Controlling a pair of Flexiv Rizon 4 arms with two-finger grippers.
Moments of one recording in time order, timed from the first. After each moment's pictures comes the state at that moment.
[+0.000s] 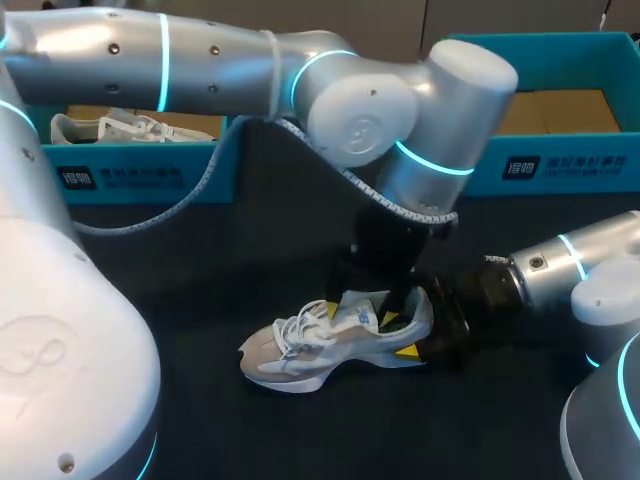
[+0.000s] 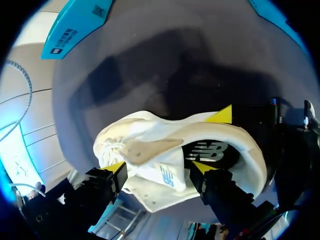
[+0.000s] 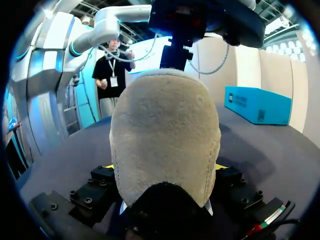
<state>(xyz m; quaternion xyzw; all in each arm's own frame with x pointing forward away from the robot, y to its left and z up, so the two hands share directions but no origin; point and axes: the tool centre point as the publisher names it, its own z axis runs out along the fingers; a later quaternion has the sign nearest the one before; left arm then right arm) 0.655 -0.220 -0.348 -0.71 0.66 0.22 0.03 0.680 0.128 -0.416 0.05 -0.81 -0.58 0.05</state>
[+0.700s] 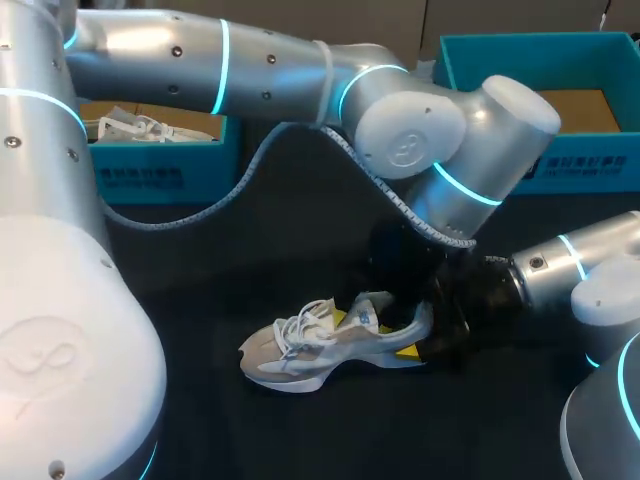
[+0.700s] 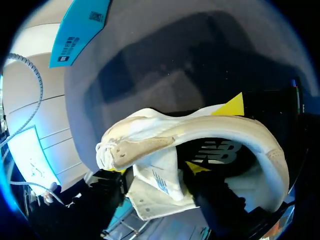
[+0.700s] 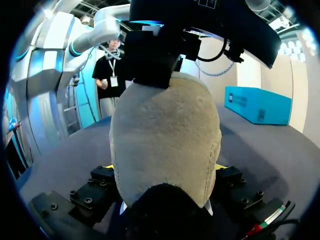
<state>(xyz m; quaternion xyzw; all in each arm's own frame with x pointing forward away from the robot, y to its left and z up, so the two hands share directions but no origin) 0.647 -0.216 -0.362 -0.68 0.67 0.28 0.09 0.679 0.128 -0.416 0.05 -0.81 -0.58 0.05</state>
